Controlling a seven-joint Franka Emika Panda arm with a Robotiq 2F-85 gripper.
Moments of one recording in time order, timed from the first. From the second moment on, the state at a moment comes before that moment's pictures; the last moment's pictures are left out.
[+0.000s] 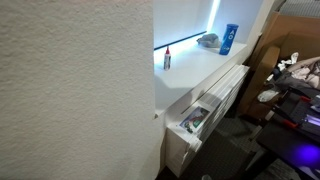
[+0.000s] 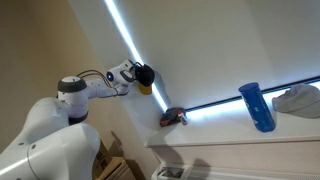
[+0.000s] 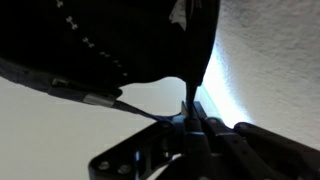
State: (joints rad) arm 1.27 0.99 -1.17 -1.19 0.47 3.45 0.97
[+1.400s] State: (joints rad) arm 1.16 0.81 -0.97 -1.23 0.38 3.20 1.00
